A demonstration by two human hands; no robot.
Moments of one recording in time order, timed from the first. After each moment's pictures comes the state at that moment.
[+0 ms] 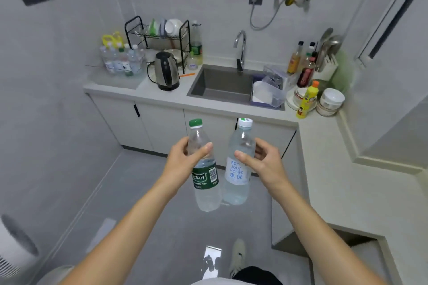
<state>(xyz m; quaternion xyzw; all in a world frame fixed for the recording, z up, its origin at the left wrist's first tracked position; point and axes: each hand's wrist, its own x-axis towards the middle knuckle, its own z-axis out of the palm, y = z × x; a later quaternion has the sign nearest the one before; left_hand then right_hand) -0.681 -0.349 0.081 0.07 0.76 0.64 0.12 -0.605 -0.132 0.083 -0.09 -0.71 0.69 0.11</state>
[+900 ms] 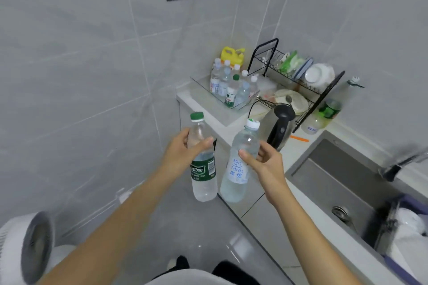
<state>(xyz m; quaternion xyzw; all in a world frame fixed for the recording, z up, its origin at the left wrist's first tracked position) -1.155 -0.571 0.070 -0.16 0.75 0.64 -0.06 -1.197 -0.342 0.073 0.05 -0.71 0.70 -0.09</state>
